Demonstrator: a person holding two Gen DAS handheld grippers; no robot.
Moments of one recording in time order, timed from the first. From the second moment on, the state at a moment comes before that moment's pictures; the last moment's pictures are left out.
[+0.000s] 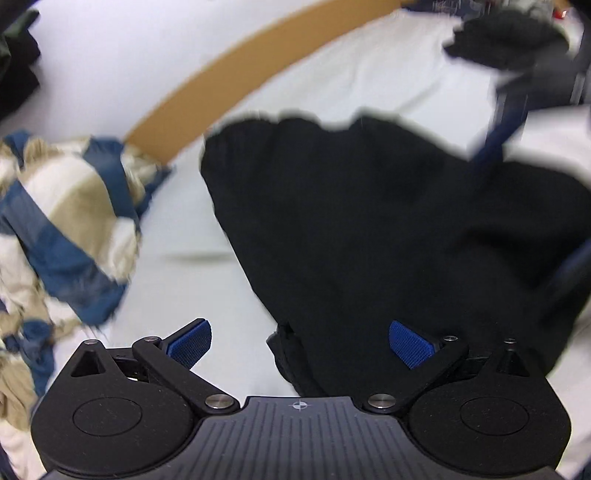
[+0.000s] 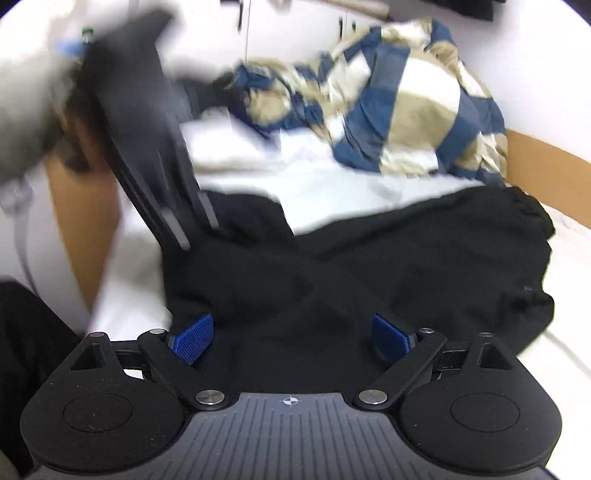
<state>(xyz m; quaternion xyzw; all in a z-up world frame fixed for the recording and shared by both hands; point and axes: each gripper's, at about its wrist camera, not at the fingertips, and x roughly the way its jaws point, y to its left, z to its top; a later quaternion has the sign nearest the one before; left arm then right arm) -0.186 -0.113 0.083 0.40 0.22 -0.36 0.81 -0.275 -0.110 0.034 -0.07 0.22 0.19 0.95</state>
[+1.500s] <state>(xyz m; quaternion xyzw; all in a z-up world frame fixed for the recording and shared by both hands) -0.189 -0.049 0.050 0.20 0.33 -0.49 0.78 -0.245 -0.138 0.012 -0.03 0.28 0.16 0.95</state>
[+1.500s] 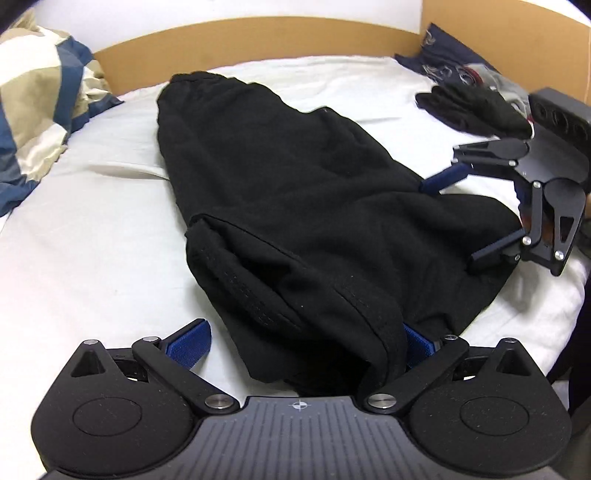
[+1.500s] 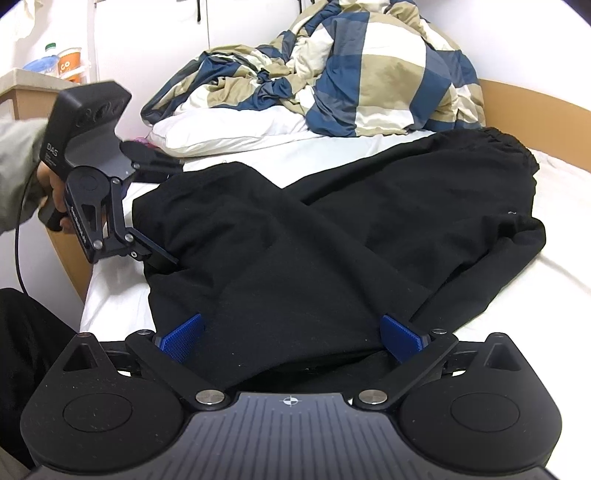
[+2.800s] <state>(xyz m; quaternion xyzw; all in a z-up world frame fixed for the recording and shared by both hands) -0.286 -0.060 0.014 0.67 -0.01 -0.40 0.62 -0.311 -0.022 -0.017 -0.48 0.17 0.05 0.86</state>
